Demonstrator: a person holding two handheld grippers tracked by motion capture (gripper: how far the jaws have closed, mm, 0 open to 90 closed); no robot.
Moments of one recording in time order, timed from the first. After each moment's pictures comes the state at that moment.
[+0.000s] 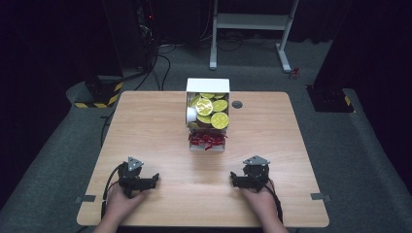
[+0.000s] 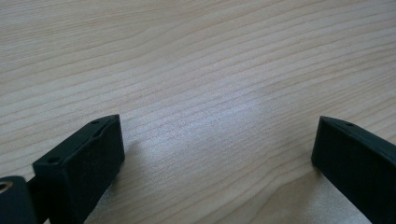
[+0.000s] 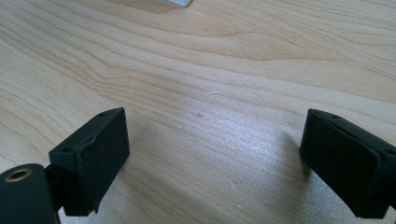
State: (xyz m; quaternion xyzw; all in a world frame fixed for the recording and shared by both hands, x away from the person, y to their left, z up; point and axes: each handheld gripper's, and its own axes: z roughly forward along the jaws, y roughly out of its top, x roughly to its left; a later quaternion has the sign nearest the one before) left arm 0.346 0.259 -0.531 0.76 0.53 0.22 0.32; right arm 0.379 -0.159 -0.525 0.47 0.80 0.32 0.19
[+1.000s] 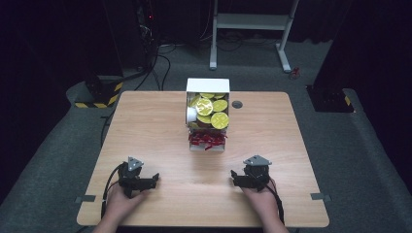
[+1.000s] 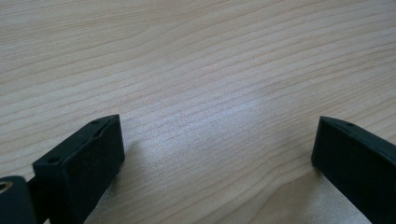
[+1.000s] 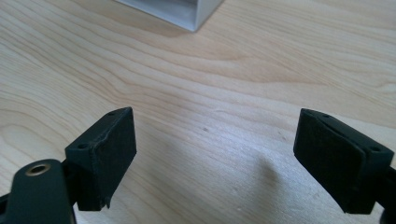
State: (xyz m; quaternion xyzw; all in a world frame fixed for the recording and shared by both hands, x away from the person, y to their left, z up) left arm 0.346 0.259 -0.530 0.76 0.52 0.22 0.31; right arm 0.373 -0.159 -0.513 0.45 0.80 0.34 0.21
